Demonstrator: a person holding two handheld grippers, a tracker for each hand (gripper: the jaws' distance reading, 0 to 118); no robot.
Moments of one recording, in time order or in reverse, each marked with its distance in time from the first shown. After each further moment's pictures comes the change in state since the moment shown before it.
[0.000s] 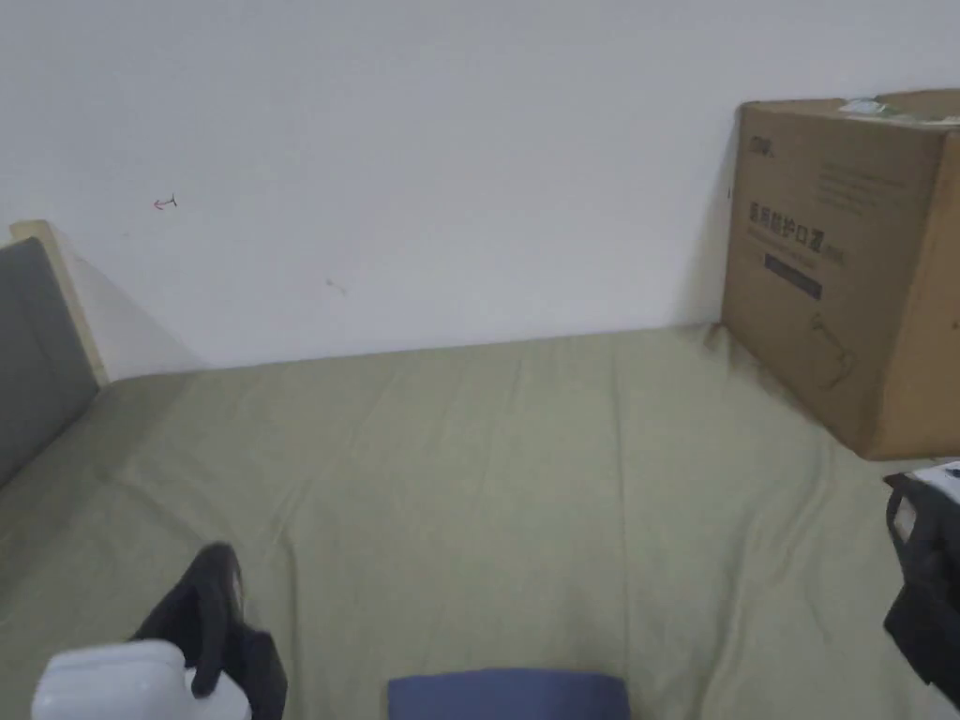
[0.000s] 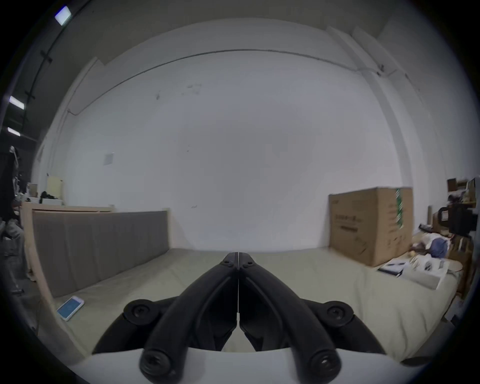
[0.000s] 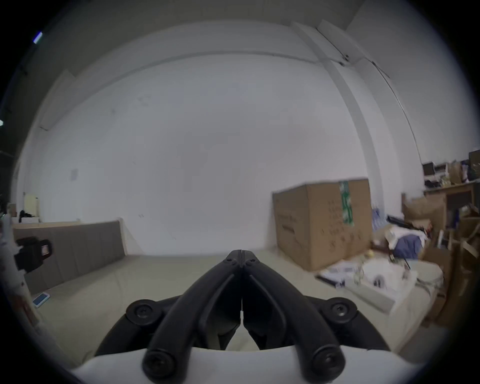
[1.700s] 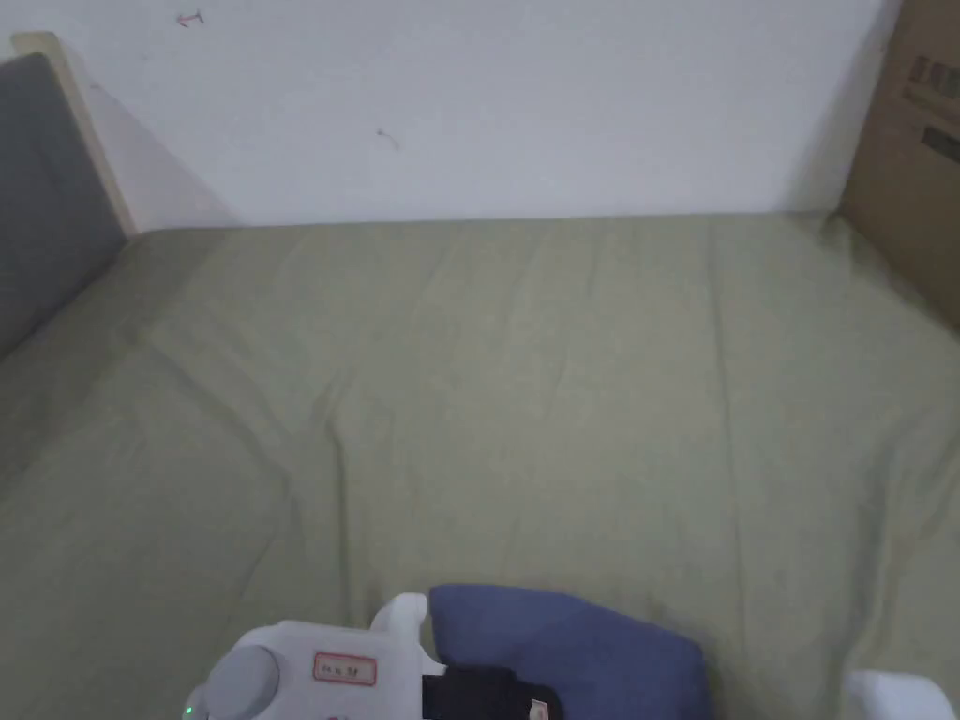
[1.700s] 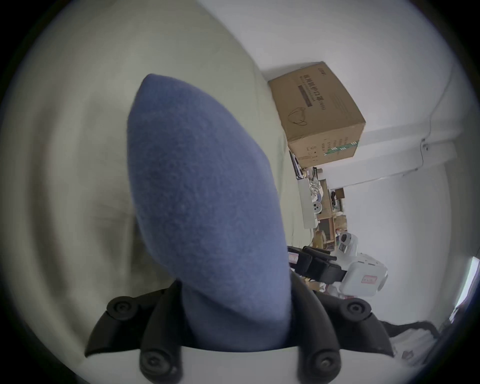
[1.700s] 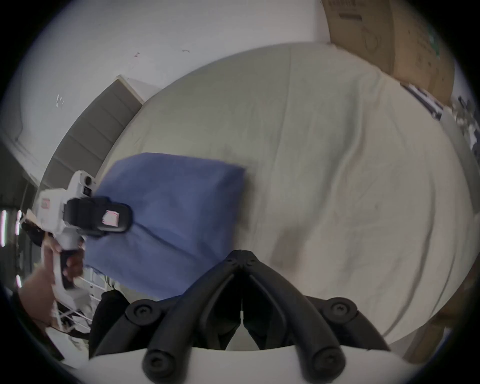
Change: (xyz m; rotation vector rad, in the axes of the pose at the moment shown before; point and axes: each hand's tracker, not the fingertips) left arm -0.041 -0.180 -0.212 -1.276 -0.799 0.733; right arm -0.050 -0.163 -0.132 -1.135 0.321 -0.061
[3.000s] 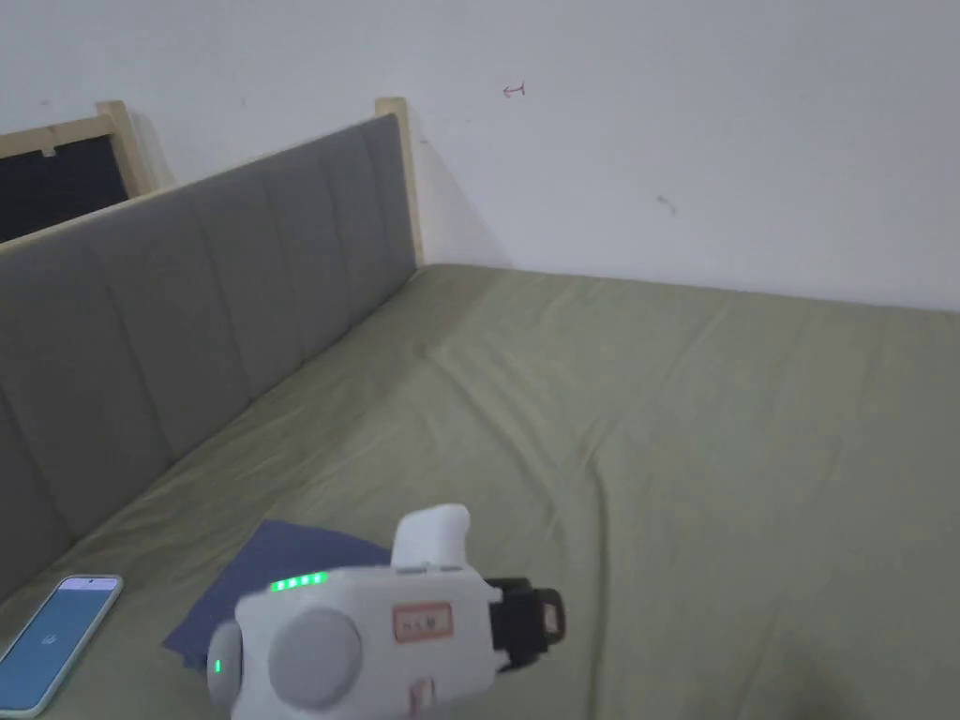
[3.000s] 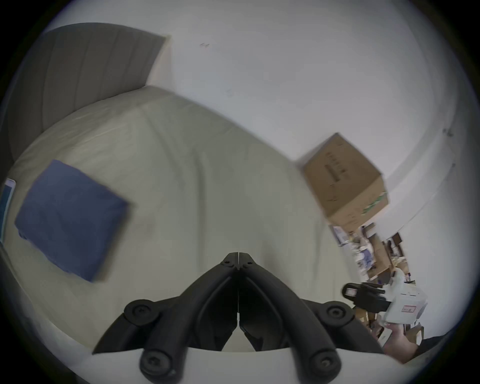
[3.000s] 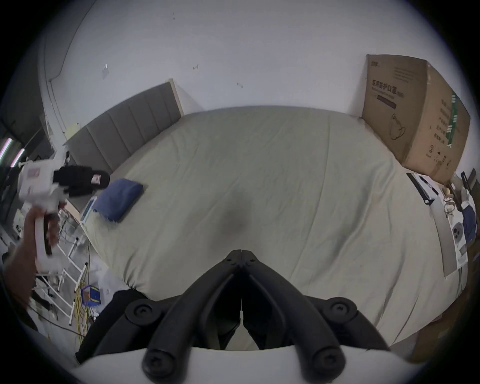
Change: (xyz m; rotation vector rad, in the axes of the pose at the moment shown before) left arm 0.064 -0.058 0.164 0.574 0.324 -0.122; right arm -0.089 0.009 0.079 0.234 0.003 0.247
